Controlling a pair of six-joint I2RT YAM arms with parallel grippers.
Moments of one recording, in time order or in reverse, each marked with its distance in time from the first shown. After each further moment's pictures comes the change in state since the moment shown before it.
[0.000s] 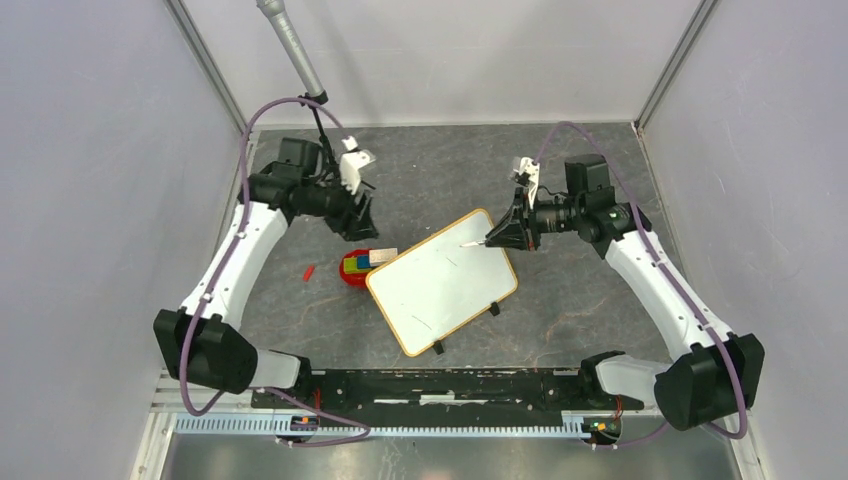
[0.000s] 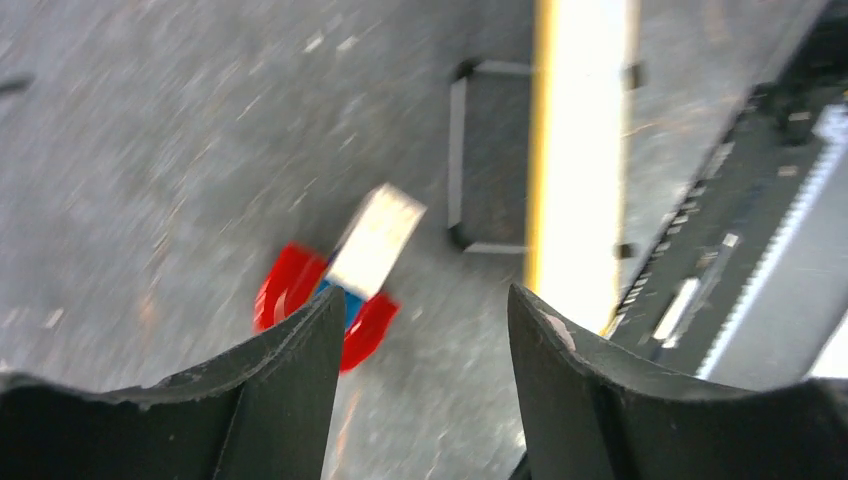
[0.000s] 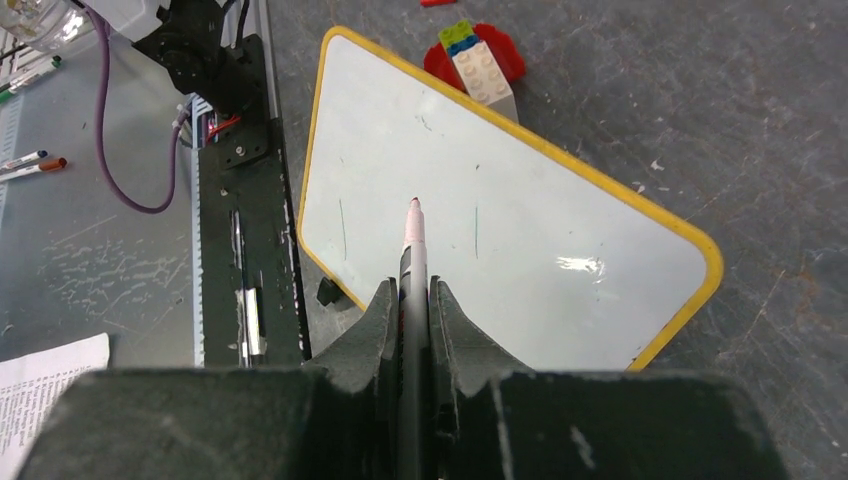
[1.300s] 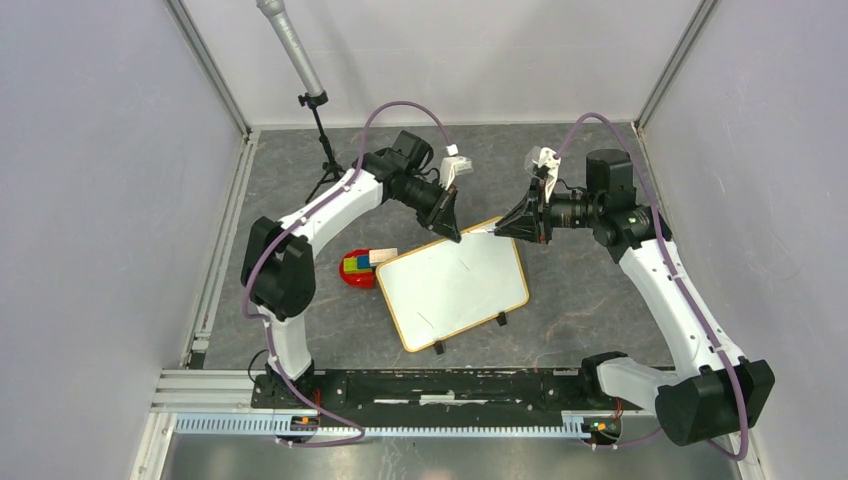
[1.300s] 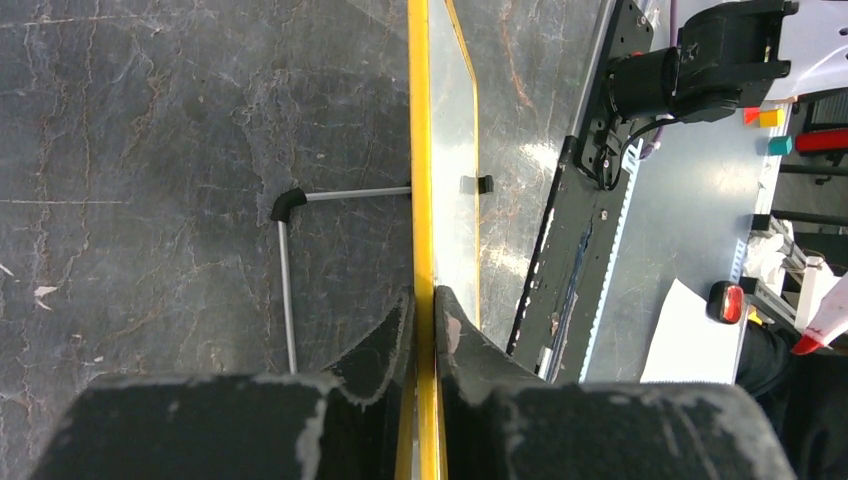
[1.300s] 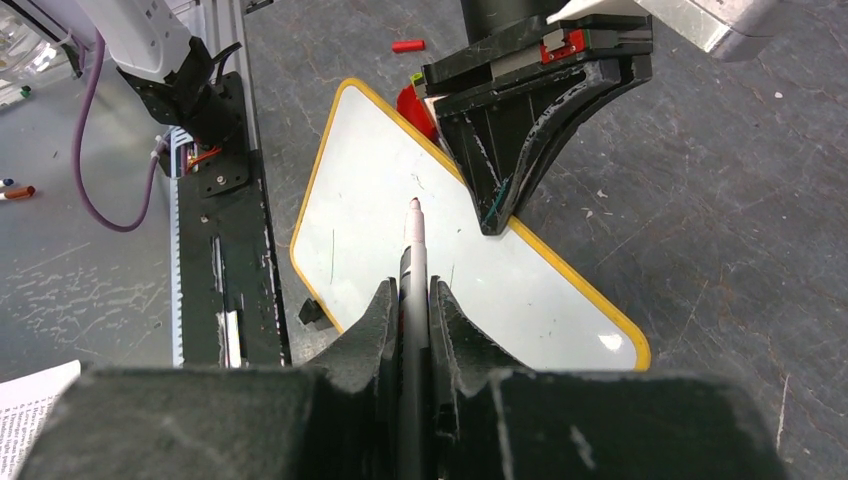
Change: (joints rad) left arm -0.421 0.523 0.306 0.187 0.235 -0.319; right arm -0.061 -0.077 0.043 0.022 -0.010 0.032
